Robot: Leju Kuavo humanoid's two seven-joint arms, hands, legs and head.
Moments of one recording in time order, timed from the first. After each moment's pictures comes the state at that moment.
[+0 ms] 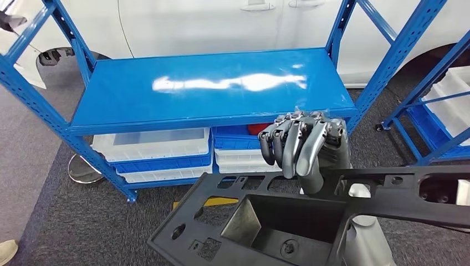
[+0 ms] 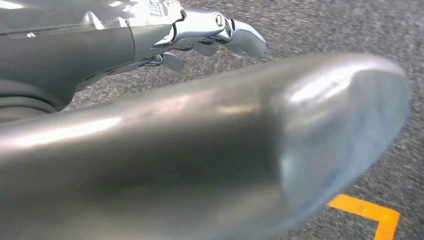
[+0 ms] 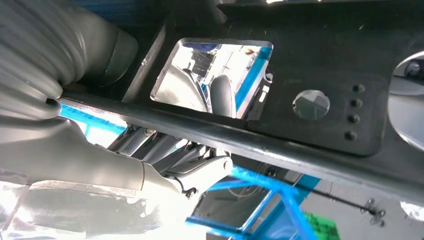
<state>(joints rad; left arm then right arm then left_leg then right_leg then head) -0.03 0.03 -0.07 -0.17 0.54 0.45 -0.51 -0.46 -0.03 0.48 -1.97 -0.36 0.35 -0.52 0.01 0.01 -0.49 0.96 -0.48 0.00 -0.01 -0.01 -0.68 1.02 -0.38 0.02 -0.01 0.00</state>
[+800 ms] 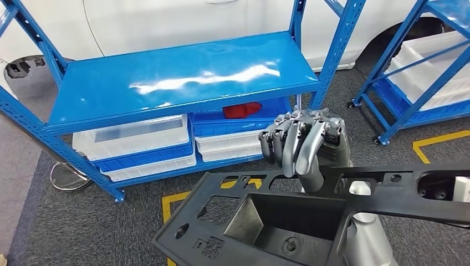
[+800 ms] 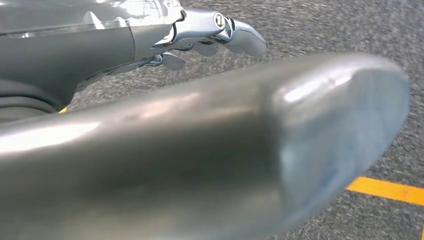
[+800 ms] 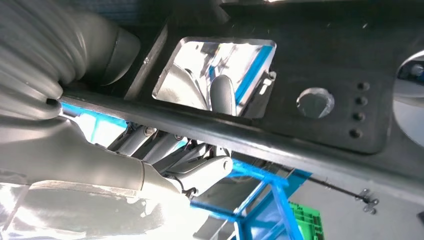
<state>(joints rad) -0.03 0.04 -0.07 -0.17 0.54 0.42 -0.45 -0.46 -0.04 0.46 -1.96 -0.36 0.37 -0.52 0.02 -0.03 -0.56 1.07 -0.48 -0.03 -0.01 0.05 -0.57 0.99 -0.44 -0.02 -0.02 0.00</state>
